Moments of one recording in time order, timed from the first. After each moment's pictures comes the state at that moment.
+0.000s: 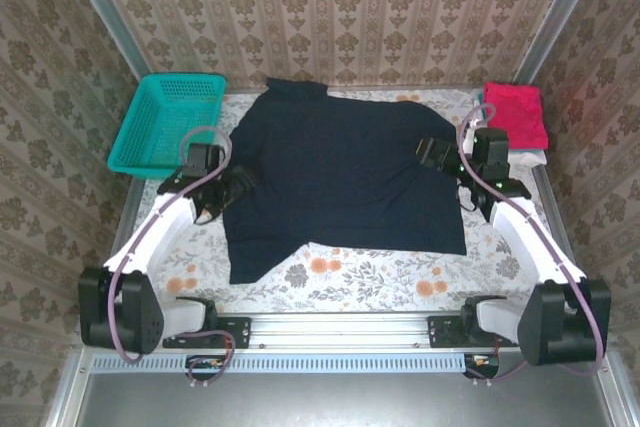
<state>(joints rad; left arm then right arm) -0.21 1.22 0.83 -0.63 0.09 -0.80 0.02 1.16 0.81 -0.23 -0.18 0.38</state>
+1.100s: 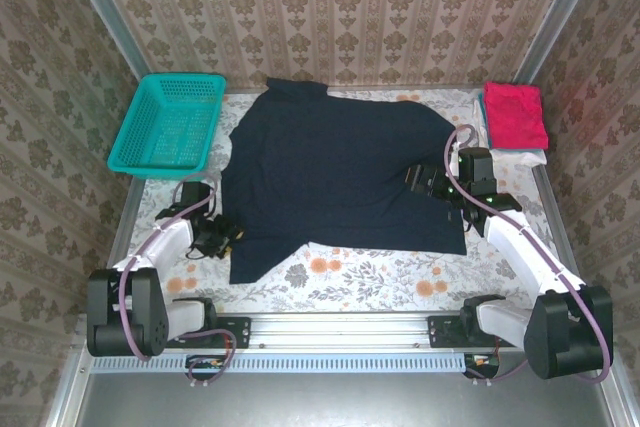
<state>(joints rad) -0.06 1.22 0.57 -0.64 0.27 -0.91 0.09 1.13 0.71 -0.30 -0.16 0.37</state>
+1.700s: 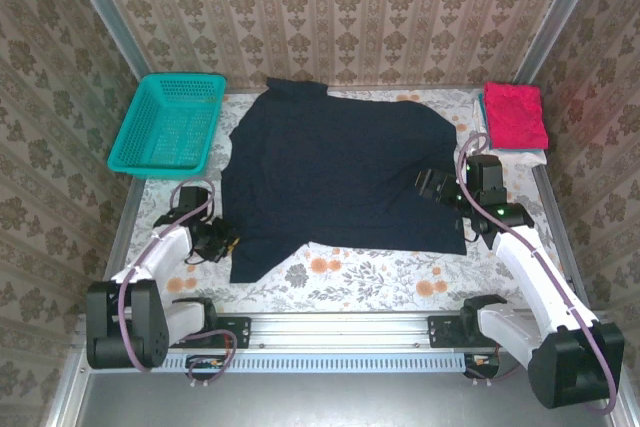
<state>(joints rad) -0.04 1.15 0.52 -0.64 0.27 -0.93 0.09 0.97 0.71 -0.47 -0.07 0.45</state>
